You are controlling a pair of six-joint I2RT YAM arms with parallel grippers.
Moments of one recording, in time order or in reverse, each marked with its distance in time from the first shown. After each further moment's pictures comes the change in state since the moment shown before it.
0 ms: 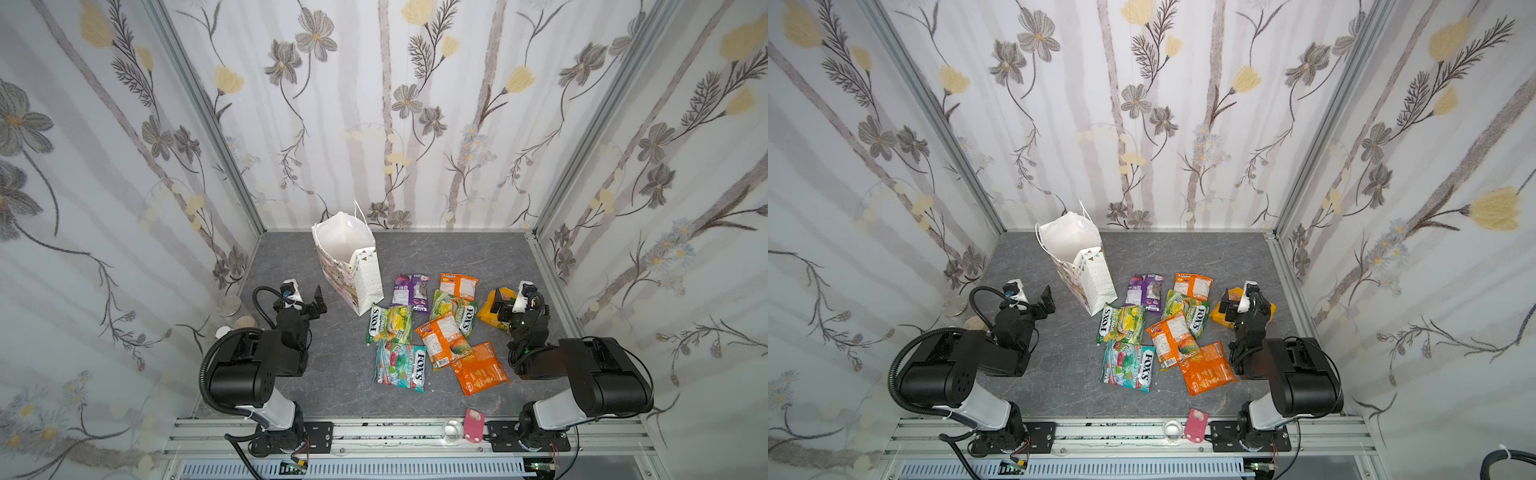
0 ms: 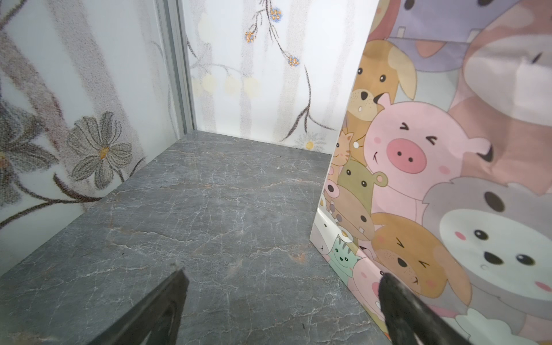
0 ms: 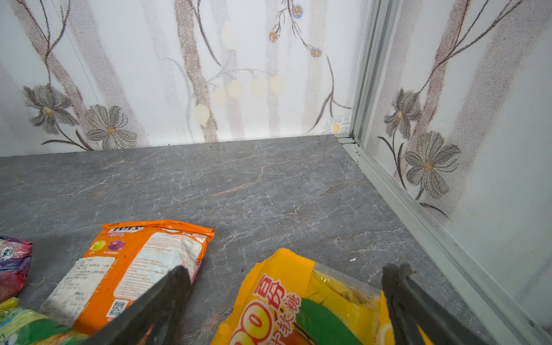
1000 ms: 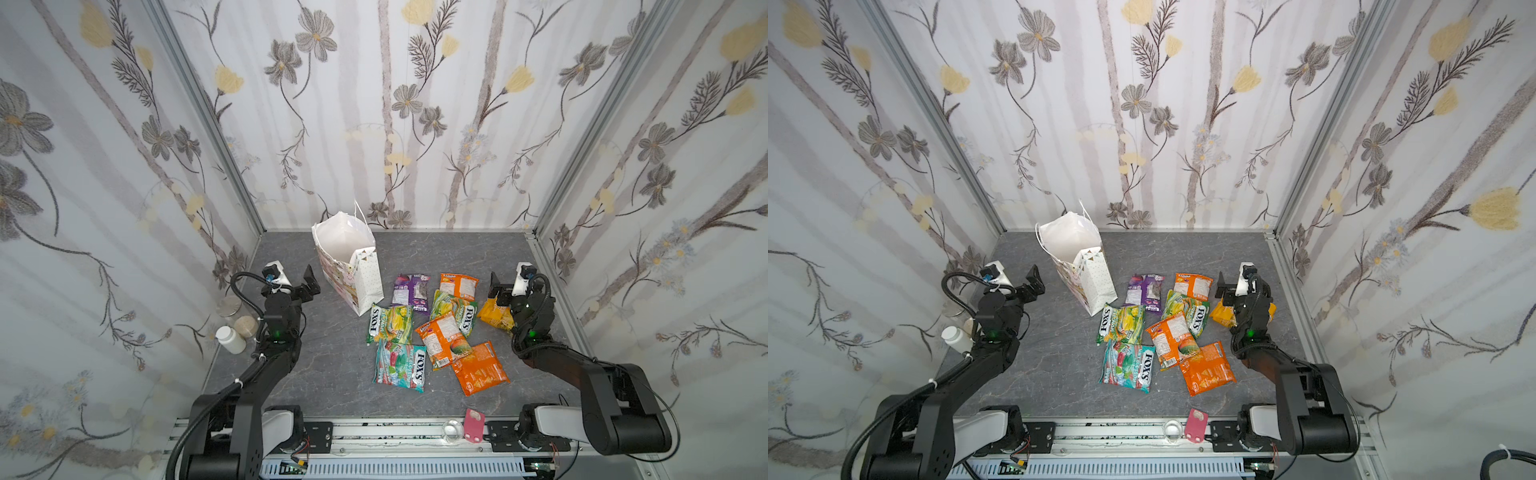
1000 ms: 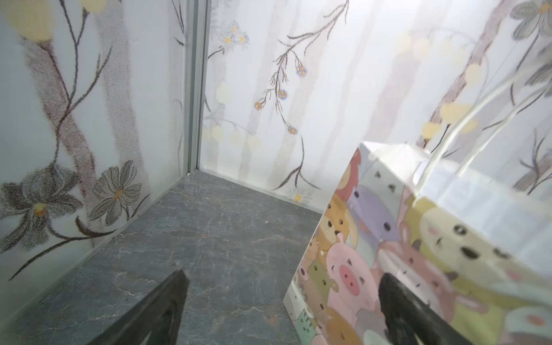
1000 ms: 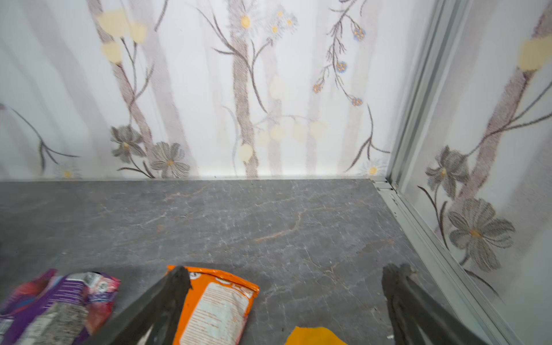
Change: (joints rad) left arm 0.000 -0.519 0.266 -0.731 -0.021 -0.210; right arm 0.031 -0.286 0.234 -0.451 -0.171 0.007
